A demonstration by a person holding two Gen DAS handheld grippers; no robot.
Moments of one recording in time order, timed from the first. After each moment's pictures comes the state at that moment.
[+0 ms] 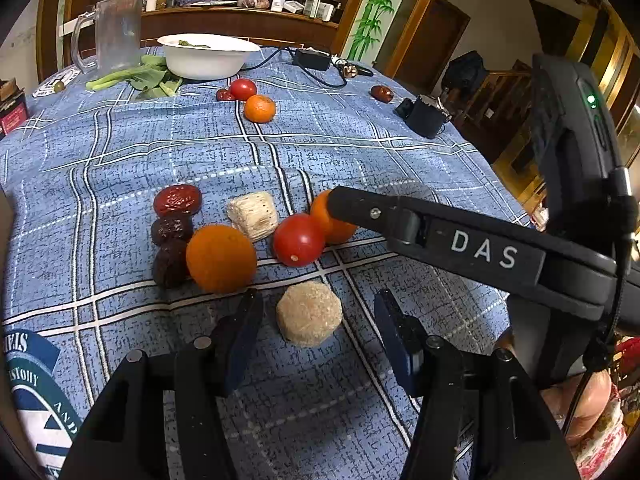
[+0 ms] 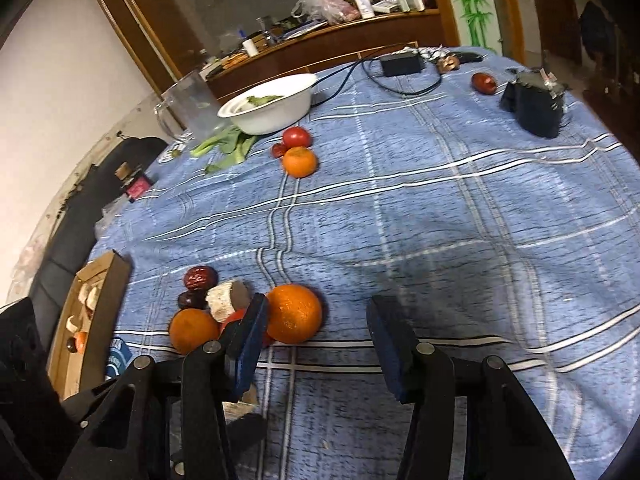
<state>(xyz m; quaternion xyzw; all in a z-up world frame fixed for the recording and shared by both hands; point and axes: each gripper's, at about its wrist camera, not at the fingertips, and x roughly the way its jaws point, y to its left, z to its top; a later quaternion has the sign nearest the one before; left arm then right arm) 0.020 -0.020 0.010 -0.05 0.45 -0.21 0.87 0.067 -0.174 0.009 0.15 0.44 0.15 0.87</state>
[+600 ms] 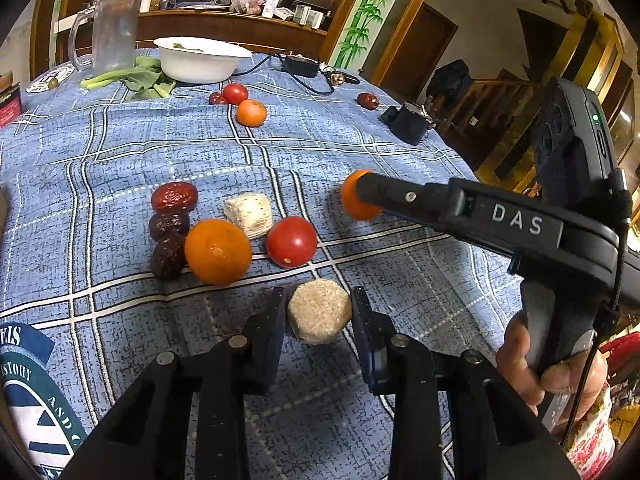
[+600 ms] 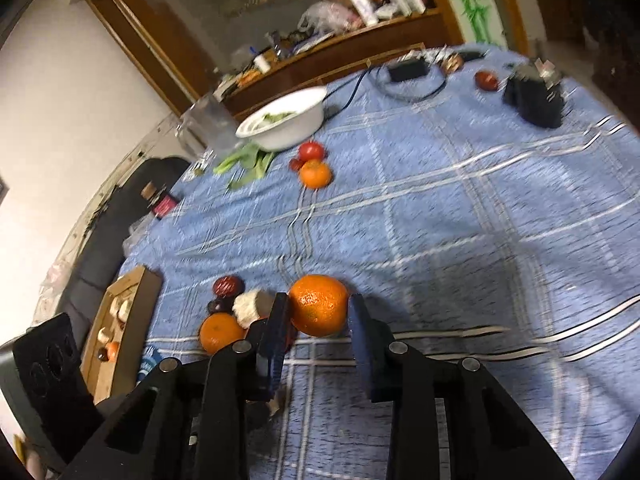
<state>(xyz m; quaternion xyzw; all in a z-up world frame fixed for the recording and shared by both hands) 0.013 -0.013 0.010 -0.07 0.44 -0.24 0.86 0.052 -0.193 0.022 0.19 0.41 0.16 0.88</state>
